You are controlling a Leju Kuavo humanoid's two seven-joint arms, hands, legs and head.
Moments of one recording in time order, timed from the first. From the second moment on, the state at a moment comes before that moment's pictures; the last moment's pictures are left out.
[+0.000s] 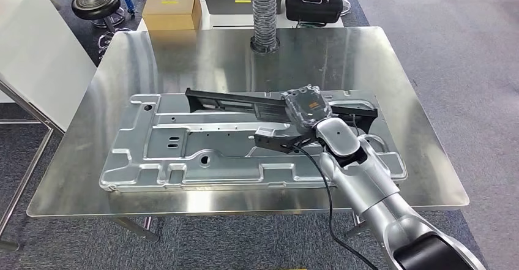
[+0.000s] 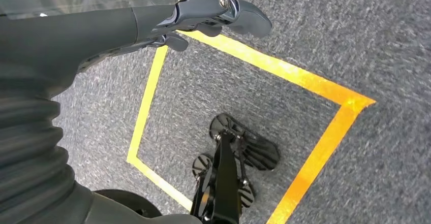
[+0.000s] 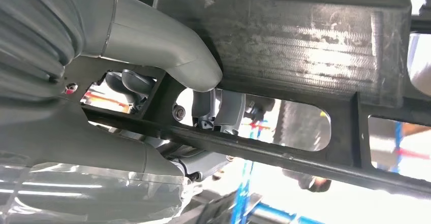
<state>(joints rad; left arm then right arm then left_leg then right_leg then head) -0.03 0.04 0.15 -0.19 0.36 0.18 -0.29 -0.74 -0.01 0.55 -1.04 1.40 -0.13 0.03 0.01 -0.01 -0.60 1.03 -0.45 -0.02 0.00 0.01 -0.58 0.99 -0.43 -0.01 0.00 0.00</state>
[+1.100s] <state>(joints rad) -0.03 0.03 0.15 -0.19 0.27 0.11 -0.37 -0.81 0.17 0.70 -0.66 1.44 -0.29 0.04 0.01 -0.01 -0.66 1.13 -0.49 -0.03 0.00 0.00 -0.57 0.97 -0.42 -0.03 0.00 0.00</state>
